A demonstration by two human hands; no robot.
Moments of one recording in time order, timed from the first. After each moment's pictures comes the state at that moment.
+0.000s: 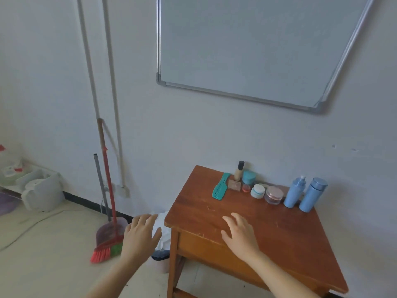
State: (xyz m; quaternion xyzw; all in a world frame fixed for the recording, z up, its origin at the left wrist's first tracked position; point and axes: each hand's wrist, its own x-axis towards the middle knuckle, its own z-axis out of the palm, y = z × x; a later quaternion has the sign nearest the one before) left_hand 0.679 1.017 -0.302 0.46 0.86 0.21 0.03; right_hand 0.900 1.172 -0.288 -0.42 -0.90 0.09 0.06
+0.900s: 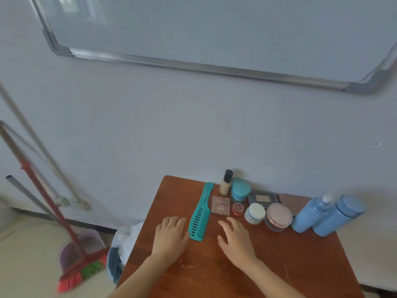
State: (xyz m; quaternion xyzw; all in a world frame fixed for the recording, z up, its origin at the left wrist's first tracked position) left_hand 0.675 1.335 -0.349 0.54 0.82 0.09 0.17; right_hand 0.848 1.408 -0.352 -0.50 -0.85 0.18 0.02
